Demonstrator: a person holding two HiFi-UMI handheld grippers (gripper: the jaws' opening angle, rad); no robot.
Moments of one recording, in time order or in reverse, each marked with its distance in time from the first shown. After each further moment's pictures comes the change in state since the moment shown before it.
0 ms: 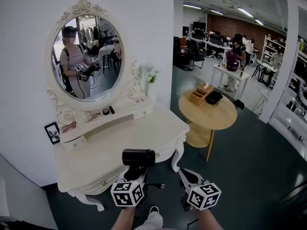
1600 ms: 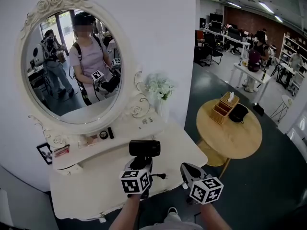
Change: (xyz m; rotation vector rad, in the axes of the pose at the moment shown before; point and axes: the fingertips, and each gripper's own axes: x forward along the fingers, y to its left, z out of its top) left arm 0.280 0.110 0.098 -0.012 0.060 0.117; right arm 0.266 -0.136 0.081 0.007 0.079 0.076
